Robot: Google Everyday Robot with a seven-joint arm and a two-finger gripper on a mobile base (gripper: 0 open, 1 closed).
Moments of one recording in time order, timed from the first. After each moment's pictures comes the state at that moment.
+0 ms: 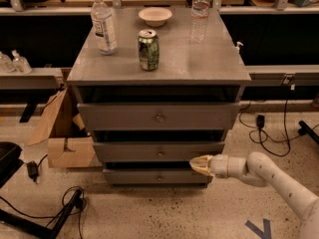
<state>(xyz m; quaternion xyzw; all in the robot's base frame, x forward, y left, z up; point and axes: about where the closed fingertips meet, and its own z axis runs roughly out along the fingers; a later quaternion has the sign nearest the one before) 0.632 -0.165 0.408 -0.49 0.66 0.30 0.48</state>
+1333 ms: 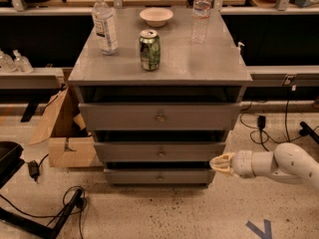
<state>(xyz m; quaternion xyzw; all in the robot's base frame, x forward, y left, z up) 0.572 -0.232 0.497 -0.56 0.68 0.20 0.42</state>
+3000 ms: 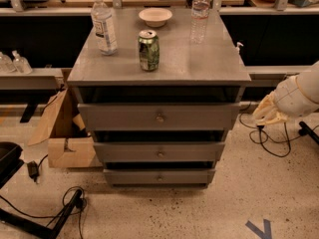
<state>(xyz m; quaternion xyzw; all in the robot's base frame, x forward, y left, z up) 0.547 -0.297 0.783 -0.77 0.60 0.02 0.23</state>
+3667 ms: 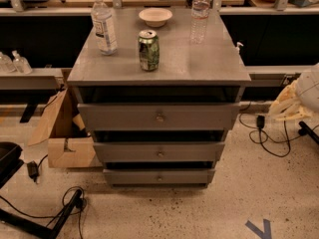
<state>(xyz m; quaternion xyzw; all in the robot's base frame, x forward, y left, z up) 0.494 -0.298 0.861 -0.77 0.60 -0.06 0.21</state>
